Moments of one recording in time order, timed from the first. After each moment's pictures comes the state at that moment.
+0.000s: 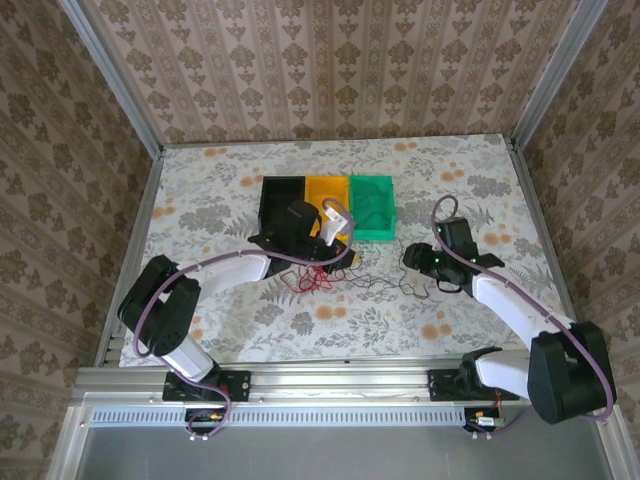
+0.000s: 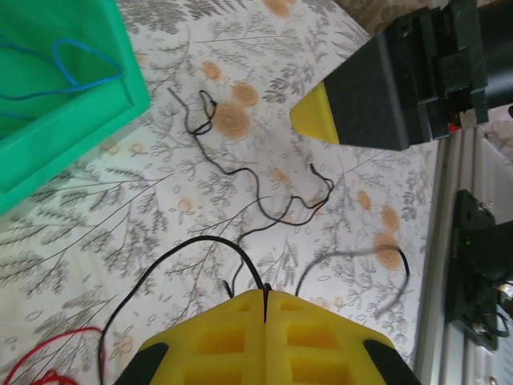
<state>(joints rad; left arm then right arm) -0.76 1.59 0.92 0.03 0.58 -0.20 0.22 1.21 0.63 -0.38 -0.13 0.58</state>
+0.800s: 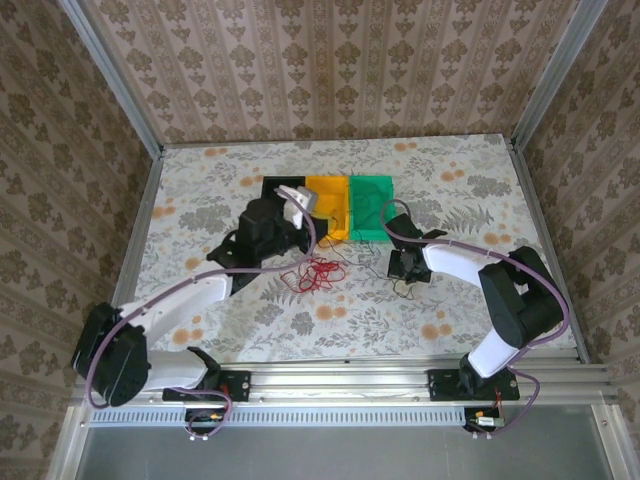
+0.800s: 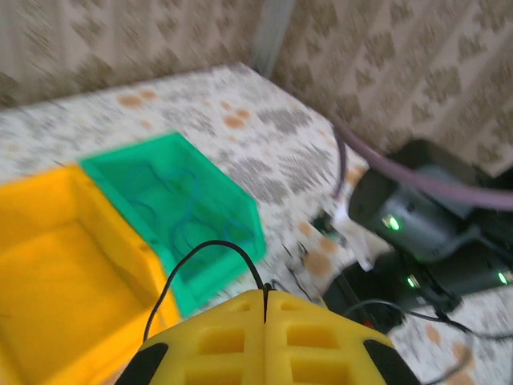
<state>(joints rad) -0.69 1.24 0.81 0.18 0.28 -0.22 0.44 1.62 0.86 -0.55 0.16 0.69</state>
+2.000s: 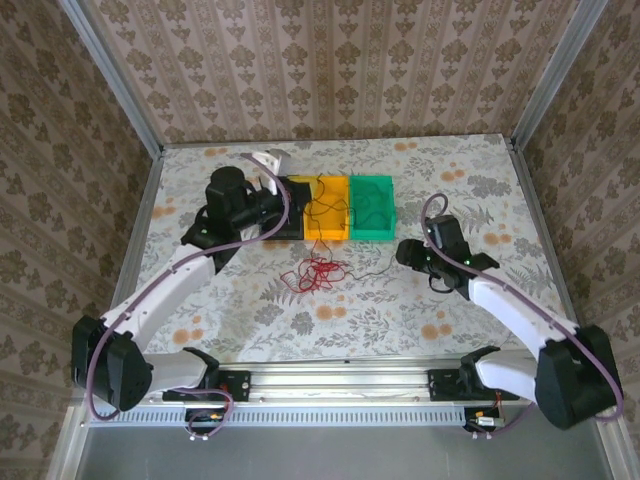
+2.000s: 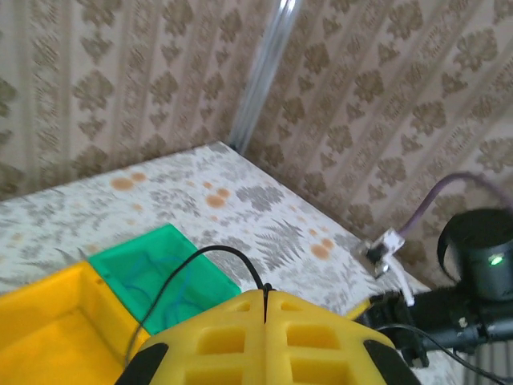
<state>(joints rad) -0.53 1.26 1.00 0.12 0.54 -0.30 0.33 1.11 0.65 -0.30 -0.09 0.56</state>
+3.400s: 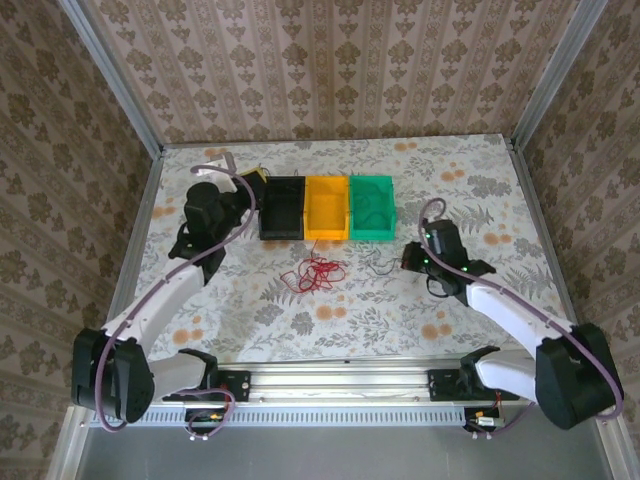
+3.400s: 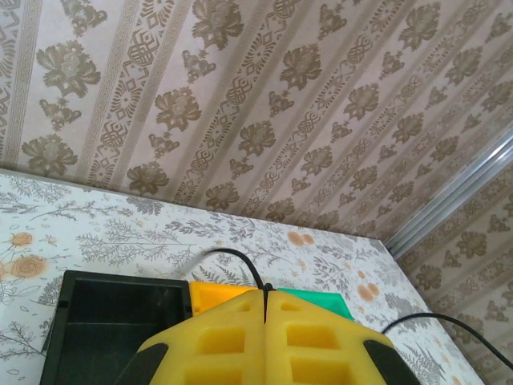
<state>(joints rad) -0.36 1.20 0.81 0.31 0.13 -0.54 0.30 1.13 0.57 -0.22 0.00 0.59</state>
